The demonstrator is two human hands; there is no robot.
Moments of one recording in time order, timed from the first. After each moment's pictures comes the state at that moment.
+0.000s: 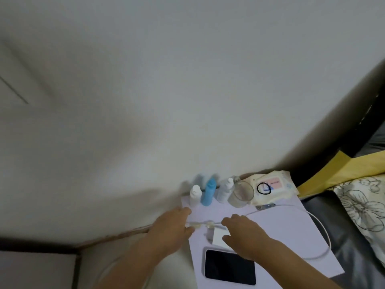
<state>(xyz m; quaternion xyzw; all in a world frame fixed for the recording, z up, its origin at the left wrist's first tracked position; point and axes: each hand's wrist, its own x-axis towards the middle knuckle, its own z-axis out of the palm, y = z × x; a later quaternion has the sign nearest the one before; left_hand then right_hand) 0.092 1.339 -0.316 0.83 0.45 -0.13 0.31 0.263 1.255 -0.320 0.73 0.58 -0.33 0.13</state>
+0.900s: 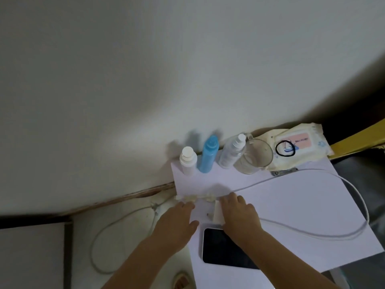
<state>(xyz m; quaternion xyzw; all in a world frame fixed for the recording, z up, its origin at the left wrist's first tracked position) 0.114 1.319 -0.492 0.78 0.46 -0.19 0.37 0.268 1.255 -0.508 0.76 0.57 -0.26 0.16</state>
